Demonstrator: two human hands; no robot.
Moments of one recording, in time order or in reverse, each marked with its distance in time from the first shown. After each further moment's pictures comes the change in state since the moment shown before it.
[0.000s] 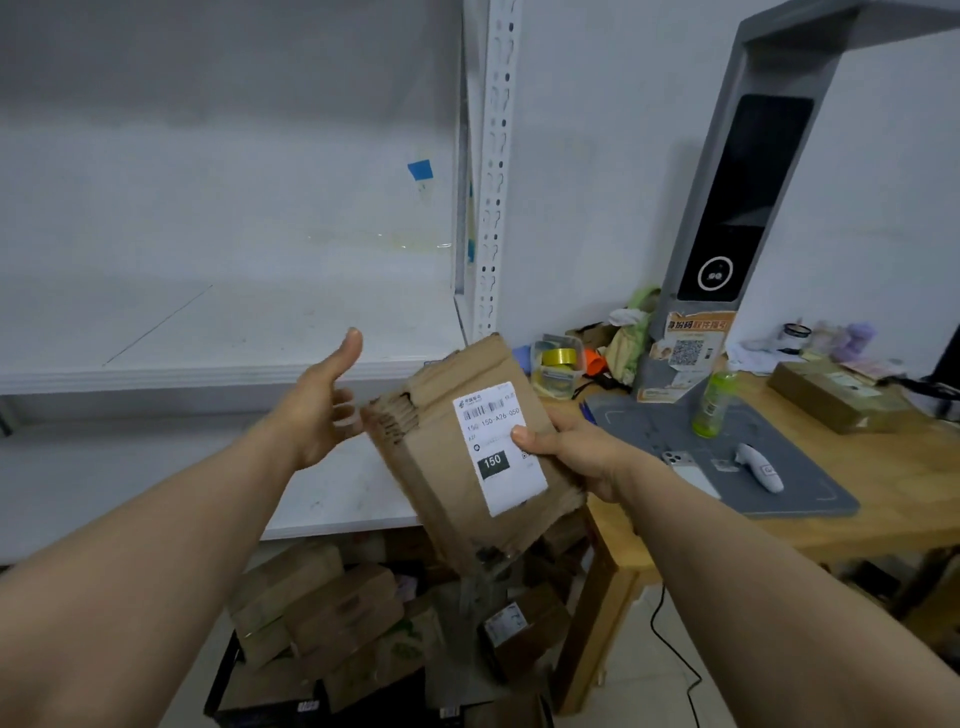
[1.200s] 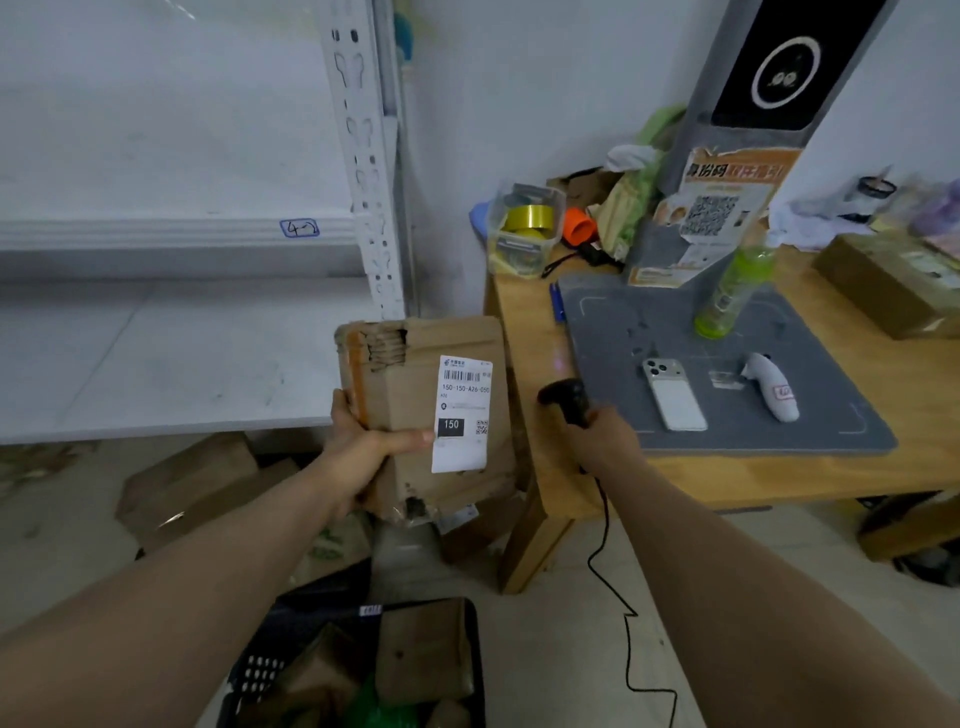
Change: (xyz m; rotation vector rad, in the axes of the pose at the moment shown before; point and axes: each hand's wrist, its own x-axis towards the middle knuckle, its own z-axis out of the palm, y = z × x) left_hand 0.135 -0.235 0.187 0.203 0.051 -0.249; right_hand 0.144 0.240 -0.189 -0.491 0.450 0.414
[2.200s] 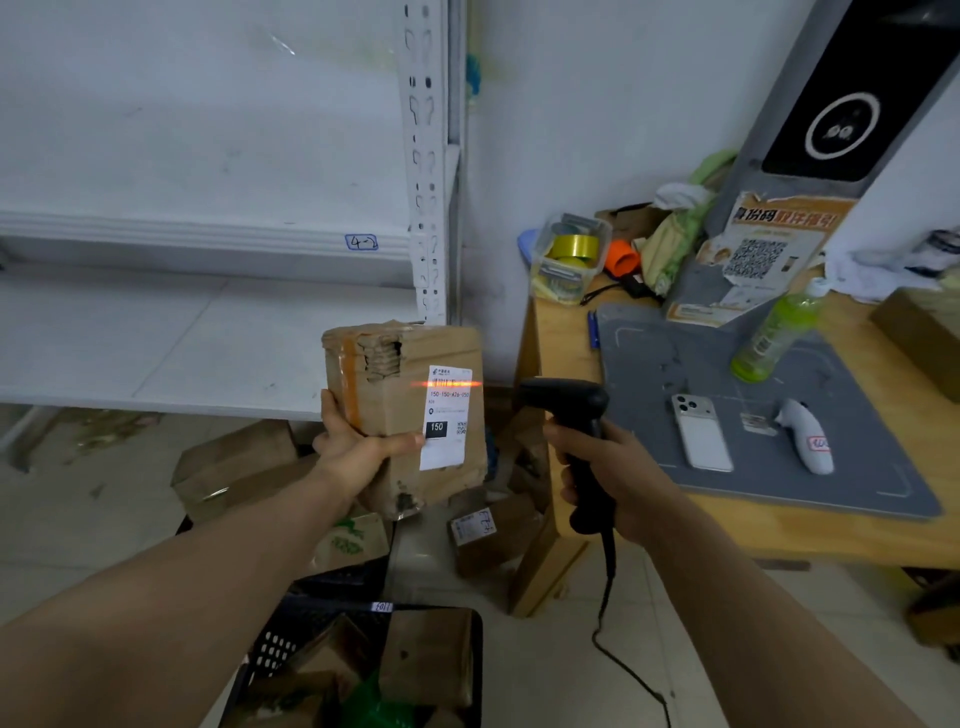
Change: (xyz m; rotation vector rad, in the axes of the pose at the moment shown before) left_hand 0.000 -0.021 -0.031 0.134 0.326 0.010; right_hand -0.090 -0.036 -0.047 0.824 -0.570 -0.112
